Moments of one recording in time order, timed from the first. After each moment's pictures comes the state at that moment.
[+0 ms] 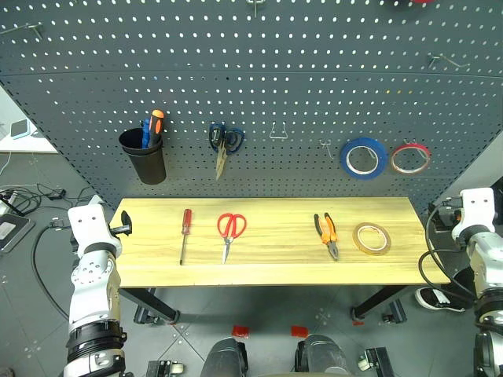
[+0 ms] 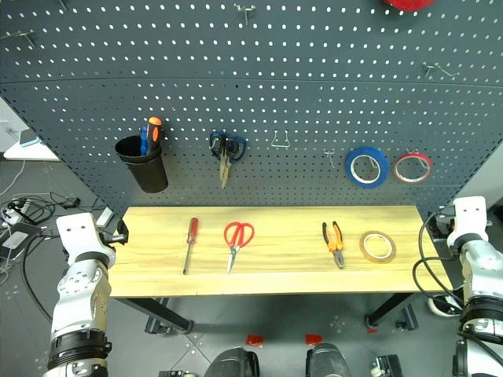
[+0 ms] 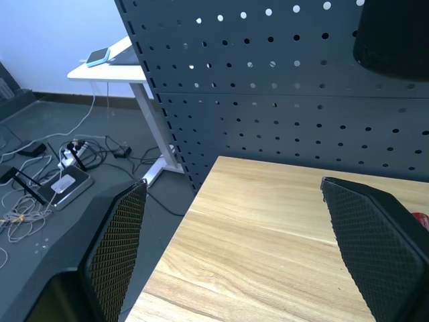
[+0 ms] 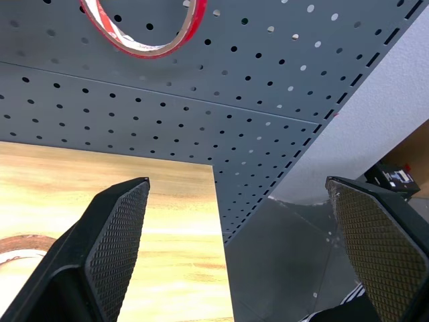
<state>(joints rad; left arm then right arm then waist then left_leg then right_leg) -0.19 0.41 0.42 0.29 -0.11 0.17 0.00 -0.39 -0.68 -0.29 0.76 0.12 -0.04 0.32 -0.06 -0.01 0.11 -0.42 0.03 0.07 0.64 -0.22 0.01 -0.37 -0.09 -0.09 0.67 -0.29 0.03</state>
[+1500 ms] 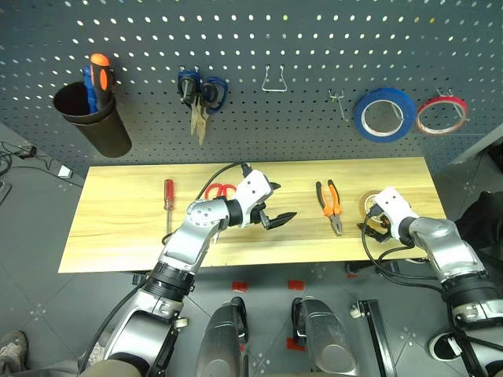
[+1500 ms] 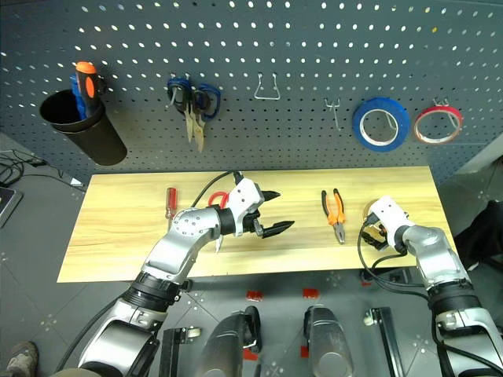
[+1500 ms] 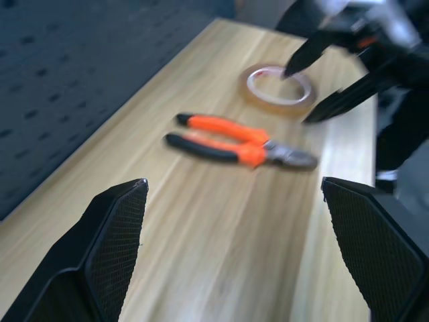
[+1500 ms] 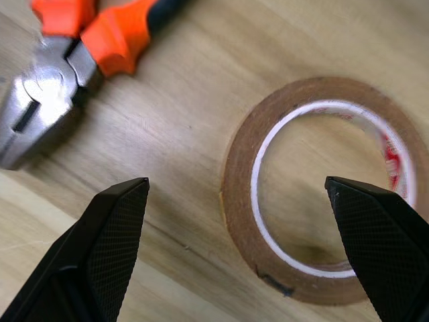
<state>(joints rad) -0.56 0.31 -0.25 0.16 -0.12 0.24 -0.85 -0.47 -0.65 0.11 0.45 -0.03 0.40 0.66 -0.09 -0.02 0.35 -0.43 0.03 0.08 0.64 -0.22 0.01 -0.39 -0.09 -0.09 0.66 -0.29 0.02</state>
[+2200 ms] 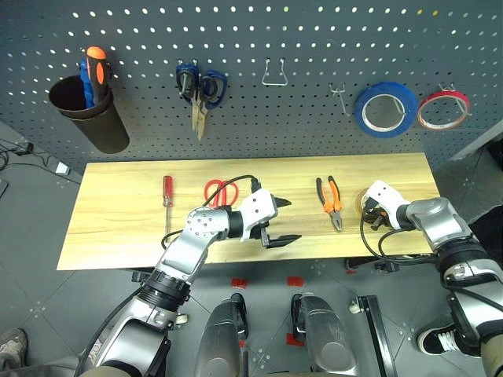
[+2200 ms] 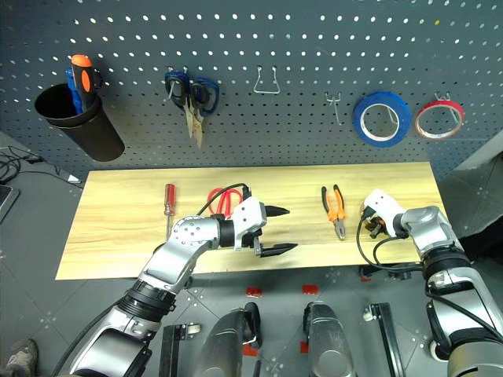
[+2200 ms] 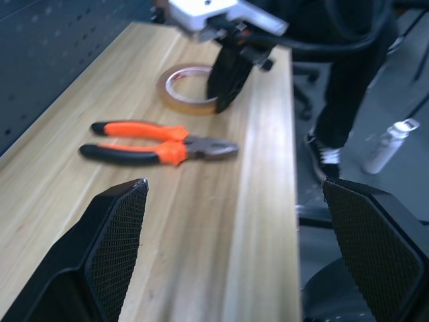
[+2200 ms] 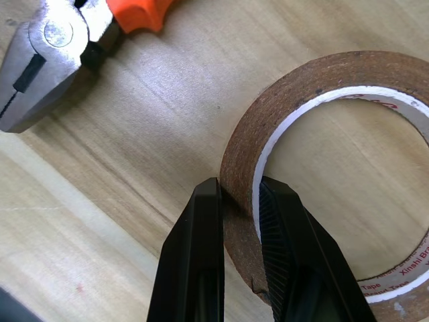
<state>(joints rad) -0.50 0.36 -0.31 0.12 -0.14 0.12 -1.01 -0.71 -0.65 0.22 0.78 -0.14 0.29 0.83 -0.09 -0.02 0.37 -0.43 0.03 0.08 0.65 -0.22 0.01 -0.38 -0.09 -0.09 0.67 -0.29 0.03</state>
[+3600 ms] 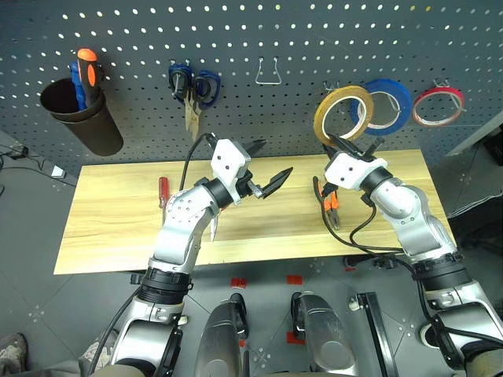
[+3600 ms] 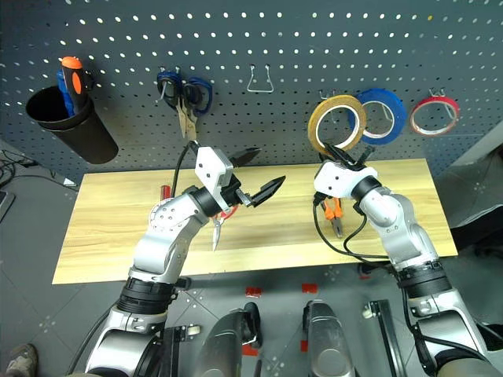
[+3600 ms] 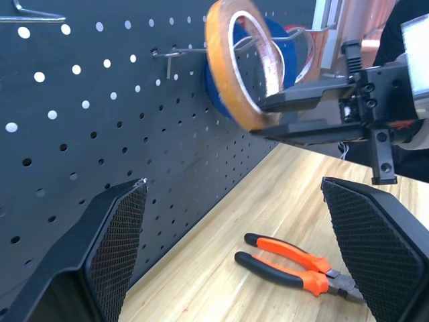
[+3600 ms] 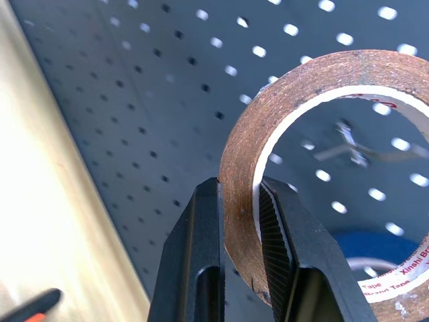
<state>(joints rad) -0.52 0.28 -0.08 0.00 -0.21 0.12 -0.68 -0.56 -0.51 0.18 0.14 -0.41 -0.21 0.31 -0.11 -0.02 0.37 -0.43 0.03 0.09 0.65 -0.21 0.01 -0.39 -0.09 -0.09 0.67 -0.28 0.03</state>
